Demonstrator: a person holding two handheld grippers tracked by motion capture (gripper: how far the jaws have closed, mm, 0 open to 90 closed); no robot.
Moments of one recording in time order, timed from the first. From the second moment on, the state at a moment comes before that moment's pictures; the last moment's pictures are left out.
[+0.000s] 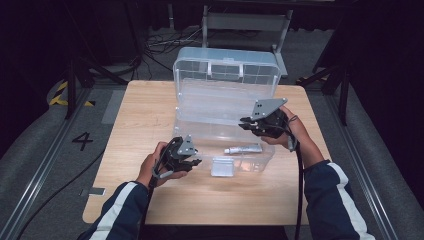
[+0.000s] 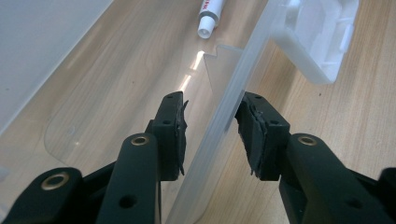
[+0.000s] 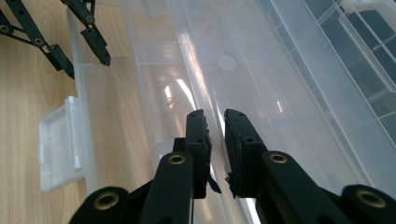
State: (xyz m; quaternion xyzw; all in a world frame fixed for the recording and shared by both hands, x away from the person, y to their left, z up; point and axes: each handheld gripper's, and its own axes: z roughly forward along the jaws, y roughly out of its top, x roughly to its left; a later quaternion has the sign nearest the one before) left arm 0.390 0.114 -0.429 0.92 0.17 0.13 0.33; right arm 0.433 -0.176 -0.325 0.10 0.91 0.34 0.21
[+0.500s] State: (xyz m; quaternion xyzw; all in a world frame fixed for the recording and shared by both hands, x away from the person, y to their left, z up) left arm 0.392 0.110 -0.424 0.93 0.16 0.12 0.30; right arm 0.425 -0.182 -0.335 0.13 0.89 0.39 0.22
